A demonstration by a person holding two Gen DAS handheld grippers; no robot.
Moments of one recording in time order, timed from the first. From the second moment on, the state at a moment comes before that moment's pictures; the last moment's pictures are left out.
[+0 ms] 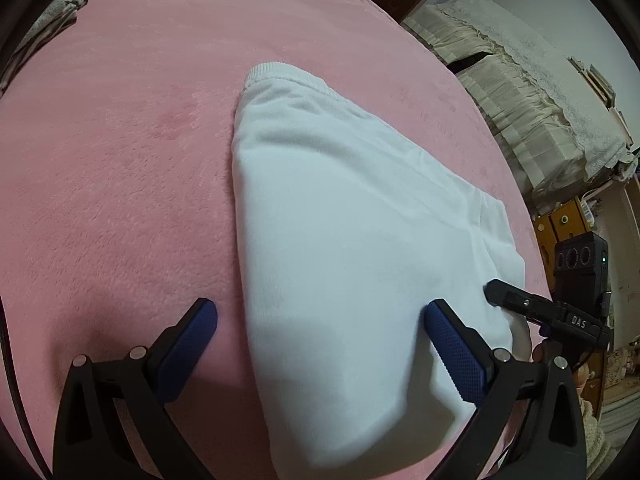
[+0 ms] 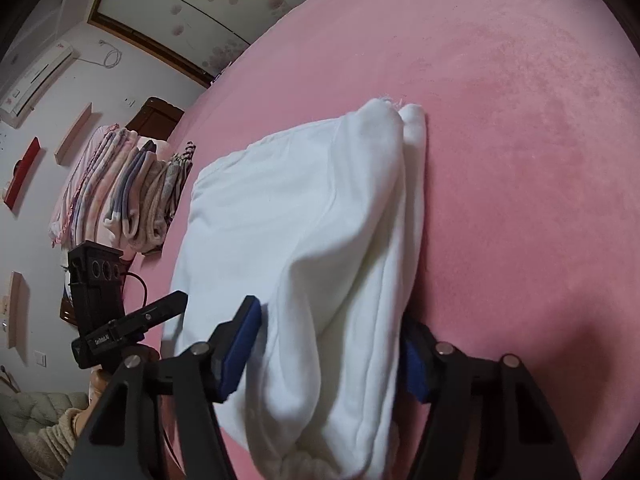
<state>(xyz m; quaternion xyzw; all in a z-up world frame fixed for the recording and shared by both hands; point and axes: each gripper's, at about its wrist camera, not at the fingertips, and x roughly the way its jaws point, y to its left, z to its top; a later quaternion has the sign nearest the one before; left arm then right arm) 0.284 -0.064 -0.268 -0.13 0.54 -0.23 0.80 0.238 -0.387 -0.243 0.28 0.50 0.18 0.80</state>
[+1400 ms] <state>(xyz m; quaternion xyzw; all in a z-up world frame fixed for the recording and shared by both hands) 0.252 0.068 -0.002 0.03 0.45 -0.11 0.89 0.242 -0.182 -0.027 0.16 0.43 0.21 0.86</state>
